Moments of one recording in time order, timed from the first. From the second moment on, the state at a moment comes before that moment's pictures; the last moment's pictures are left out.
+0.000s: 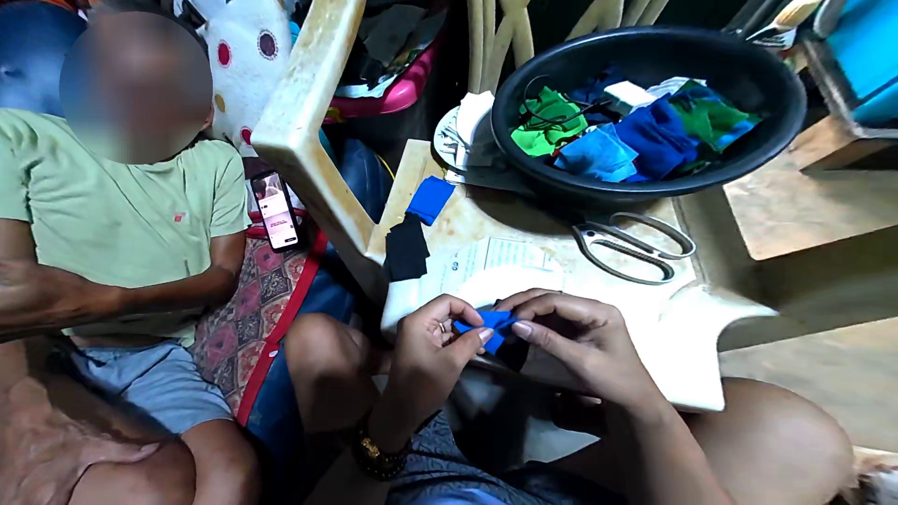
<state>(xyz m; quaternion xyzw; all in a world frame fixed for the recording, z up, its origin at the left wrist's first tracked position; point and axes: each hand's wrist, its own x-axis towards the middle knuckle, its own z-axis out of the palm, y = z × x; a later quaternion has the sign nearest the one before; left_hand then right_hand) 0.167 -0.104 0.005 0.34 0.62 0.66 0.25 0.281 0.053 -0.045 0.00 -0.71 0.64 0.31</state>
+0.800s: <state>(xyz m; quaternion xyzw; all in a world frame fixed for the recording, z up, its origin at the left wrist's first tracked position) 0.182 -0.100 -0.041 0.38 0.75 0.51 0.15 0.280 0.060 -0.054 -0.09 -0.86 0.40 0.28</state>
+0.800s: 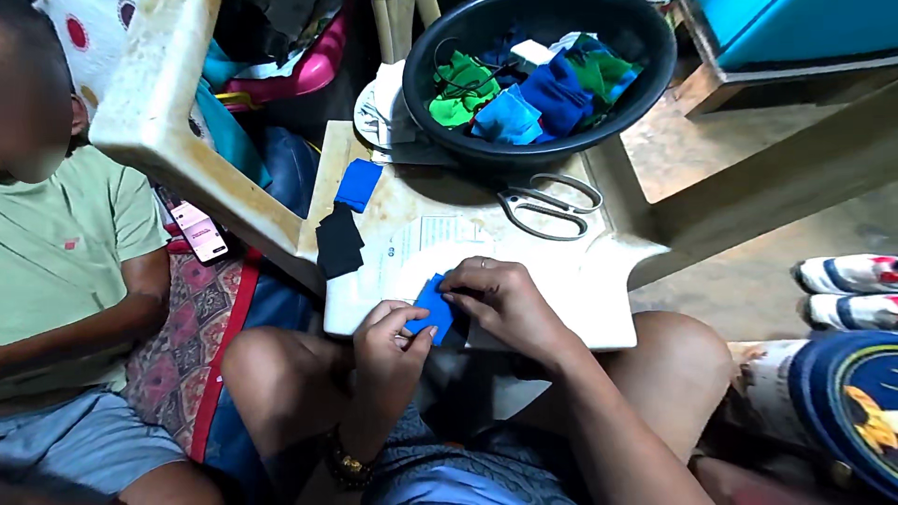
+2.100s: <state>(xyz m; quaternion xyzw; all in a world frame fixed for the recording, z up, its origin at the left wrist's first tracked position) 0.169 -0.109 -0.047 0.40 0.77 0.48 0.09 0.276 0.058 -0.058 -0.13 -0.87 0.40 0.26</state>
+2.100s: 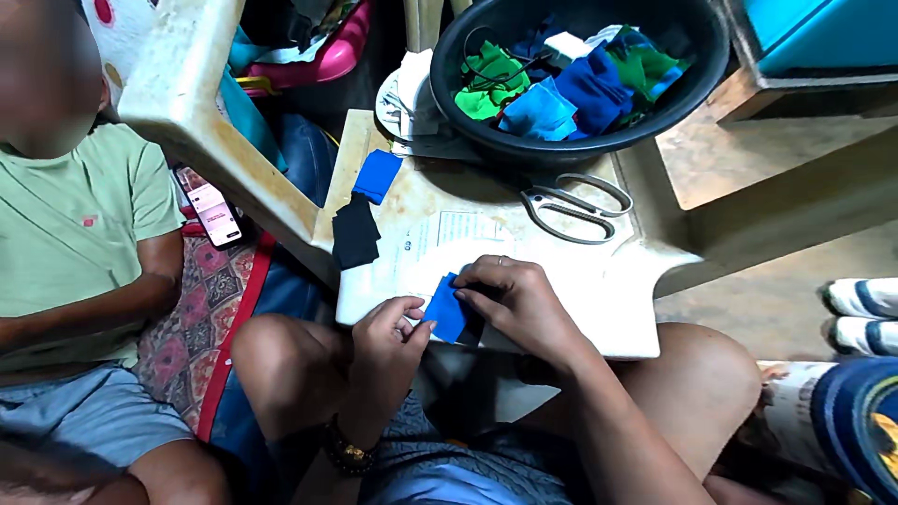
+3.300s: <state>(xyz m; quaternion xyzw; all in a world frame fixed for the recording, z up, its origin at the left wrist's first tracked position) 0.167 -0.109 -0.046 0.41 0.77 0.47 0.09 0.276 0.058 -0.060 -0.13 -0.87 0.41 0.26</state>
